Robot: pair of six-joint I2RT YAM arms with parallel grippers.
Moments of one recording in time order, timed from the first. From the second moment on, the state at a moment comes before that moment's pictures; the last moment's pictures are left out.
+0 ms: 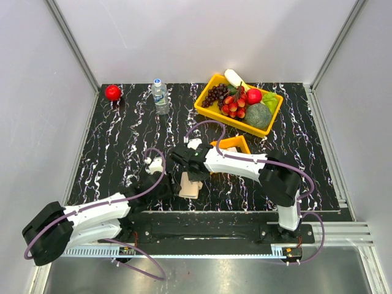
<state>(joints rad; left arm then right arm) -0.87 0.97 0.25 -0.03 -0.27 -0.88 1.07 1.93 1.47 -0.83 0.30 0.85</state>
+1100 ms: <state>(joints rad) -0.87 0.98 0.25 -0.02 -0.26 -0.87 1.07 1.93 1.45 -0.82 0.30 0.85</state>
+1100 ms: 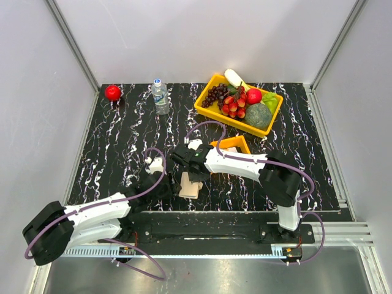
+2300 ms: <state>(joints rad) -0.86 1.00 0.25 0.00 -0.26 -0.86 1.07 1.90 1.41 -0.77 0.30 0.84</state>
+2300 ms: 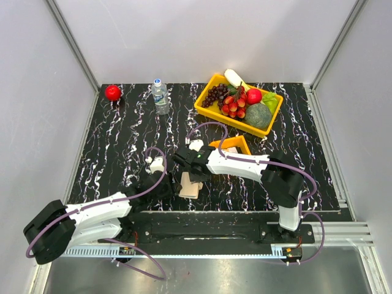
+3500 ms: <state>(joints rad) -0.86 1.00 0.25 0.01 -0.25 -0.86 1.07 1.87 1.40 -0.77 0.29 0.84</state>
